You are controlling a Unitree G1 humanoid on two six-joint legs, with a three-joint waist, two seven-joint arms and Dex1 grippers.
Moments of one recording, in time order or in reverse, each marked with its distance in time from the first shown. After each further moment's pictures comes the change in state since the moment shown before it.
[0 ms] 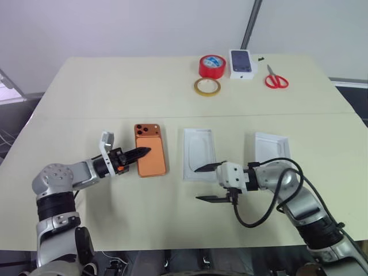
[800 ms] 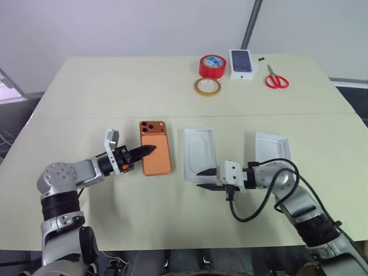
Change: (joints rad) left arm -0.002 -0.038 0.000 -0.045 -0.075 0.018 0.074; right arm -0.017 0.005 0.012 0.069 -0.012 -0.017 -0.059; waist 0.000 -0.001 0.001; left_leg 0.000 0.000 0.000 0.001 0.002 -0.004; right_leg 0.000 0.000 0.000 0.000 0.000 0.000
